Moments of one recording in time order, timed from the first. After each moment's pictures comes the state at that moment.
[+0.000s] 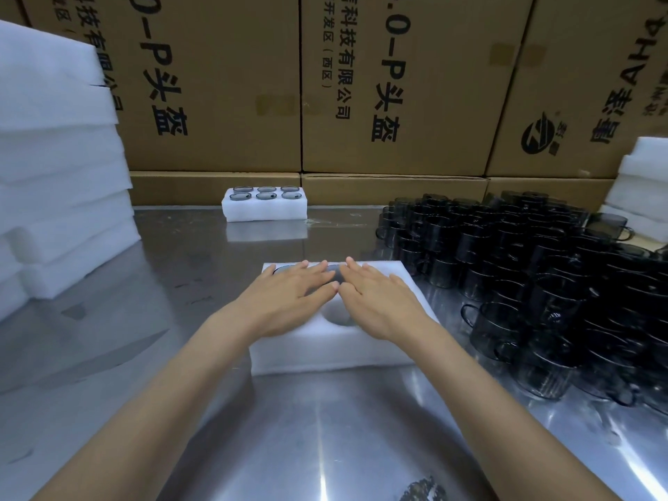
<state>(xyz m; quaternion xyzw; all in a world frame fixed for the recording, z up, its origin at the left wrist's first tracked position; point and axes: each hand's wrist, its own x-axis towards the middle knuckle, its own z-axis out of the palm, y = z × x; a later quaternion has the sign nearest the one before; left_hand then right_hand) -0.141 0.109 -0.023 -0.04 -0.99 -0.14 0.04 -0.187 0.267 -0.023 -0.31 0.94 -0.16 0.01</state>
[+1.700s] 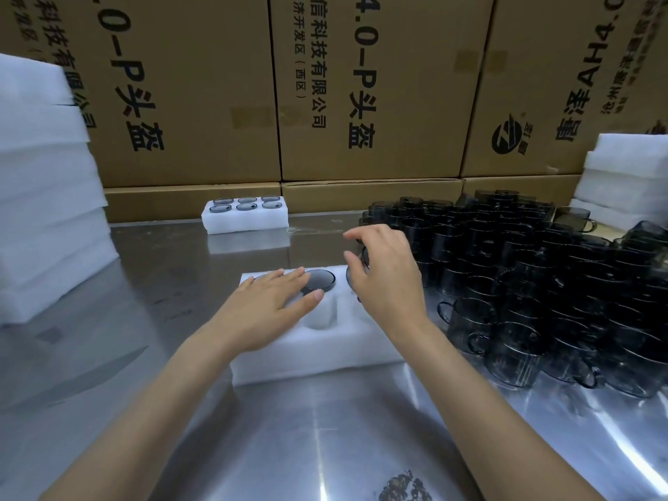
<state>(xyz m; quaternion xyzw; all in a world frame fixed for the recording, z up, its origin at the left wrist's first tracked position) -0.133 0.113 -0.023 -0.01 -0.99 -0.14 0.06 -0.186 0.289 -0.010 -0.25 0.84 -0.35 -0.33</state>
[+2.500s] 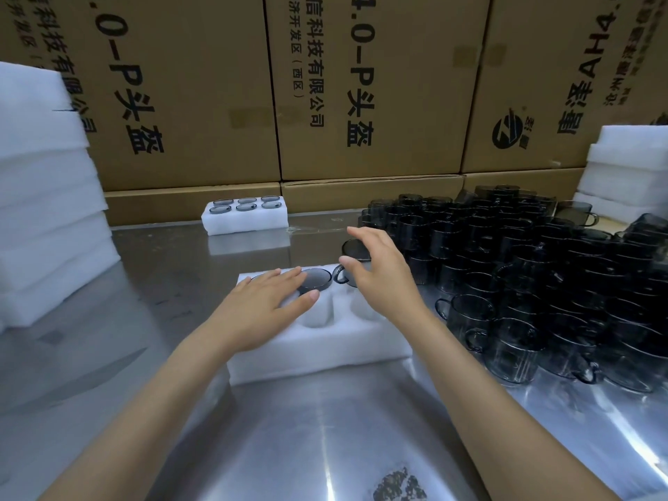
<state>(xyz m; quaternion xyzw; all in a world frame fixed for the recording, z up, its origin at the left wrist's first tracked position) -0.133 0.115 -0.021 -0.01 -0.99 -0.12 0.06 -0.210 0.295 -0.017 -0.28 0.83 -0.44 -0.20</state>
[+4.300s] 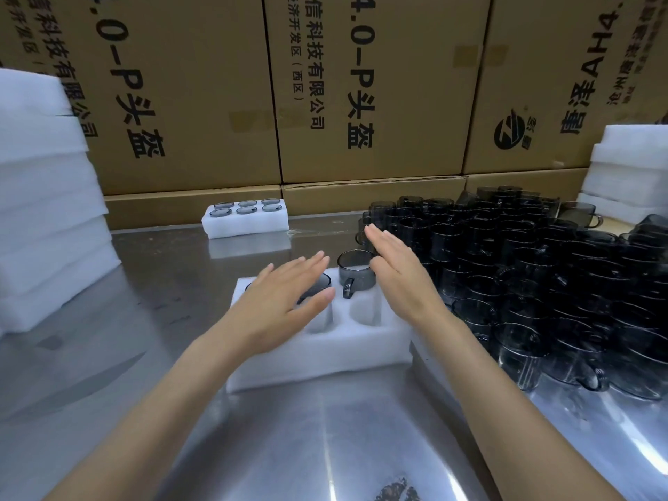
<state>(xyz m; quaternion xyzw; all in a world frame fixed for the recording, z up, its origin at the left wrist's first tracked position) -0.137 0.132 -0.016 -0.10 -0.98 -0.13 0.12 -0.218 0.319 -0.016 -0.28 0.85 -0.43 -0.12</state>
